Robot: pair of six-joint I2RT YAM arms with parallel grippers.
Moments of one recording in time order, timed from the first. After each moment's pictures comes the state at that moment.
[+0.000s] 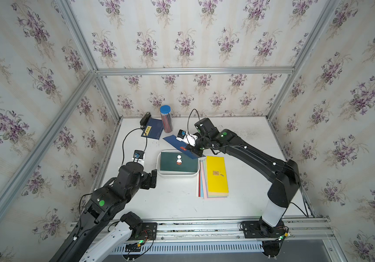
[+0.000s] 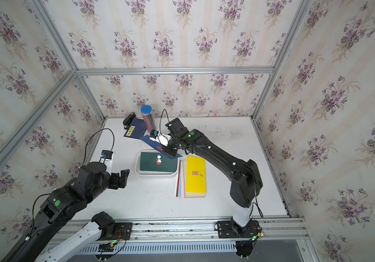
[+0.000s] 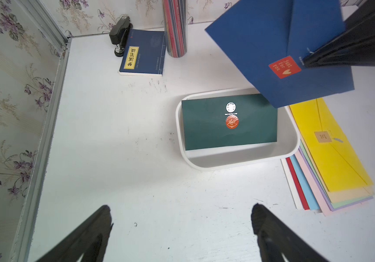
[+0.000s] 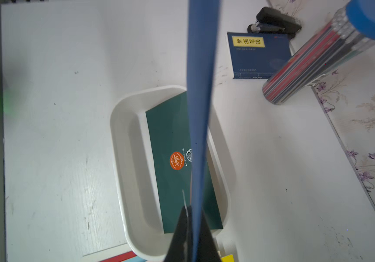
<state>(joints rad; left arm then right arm) -0.57 0.62 0.93 -1.02 -0.33 -0.28 0.80 1.84 1.71 -0.74 -0.22 -0.52</state>
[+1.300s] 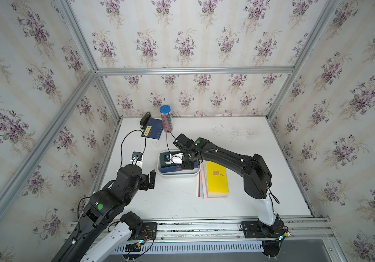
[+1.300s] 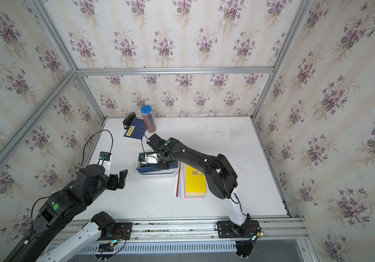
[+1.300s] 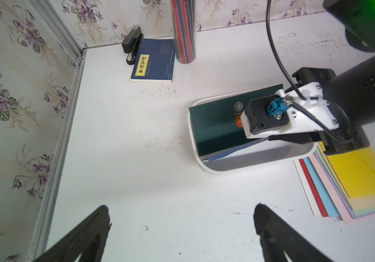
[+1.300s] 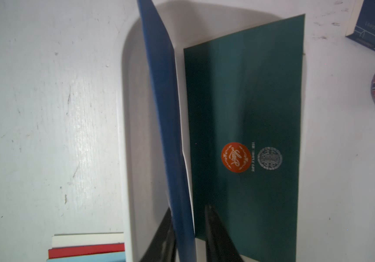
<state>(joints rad) -0.57 0.59 0.90 -1.00 -0.38 -0.25 0.94 2.07 1.79 -0.89 -0.05 -0.72</state>
